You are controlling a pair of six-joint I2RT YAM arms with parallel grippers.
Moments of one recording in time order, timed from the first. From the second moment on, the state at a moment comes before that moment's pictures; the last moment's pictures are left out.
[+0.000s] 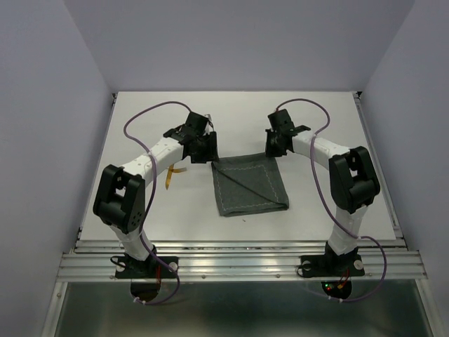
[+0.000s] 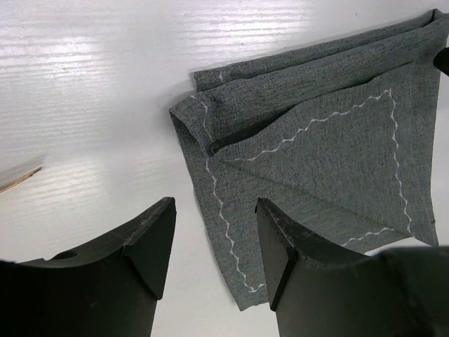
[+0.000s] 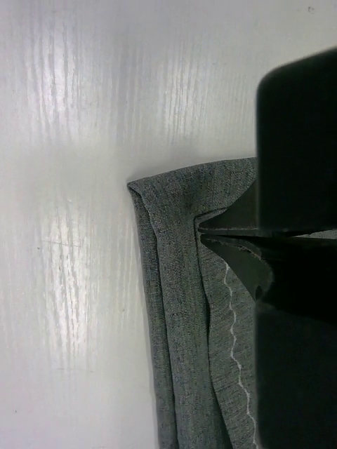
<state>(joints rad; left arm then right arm) -0.48 1.70 1.27 -0.53 0.08 -0.49 0.39 1.90 1.36 -0.43 0.09 0.44</state>
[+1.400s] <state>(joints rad) -0.48 1.69 1.24 -0.53 0.09 -0.49 0.39 1.97 1.36 -0.42 0.03 0.42</state>
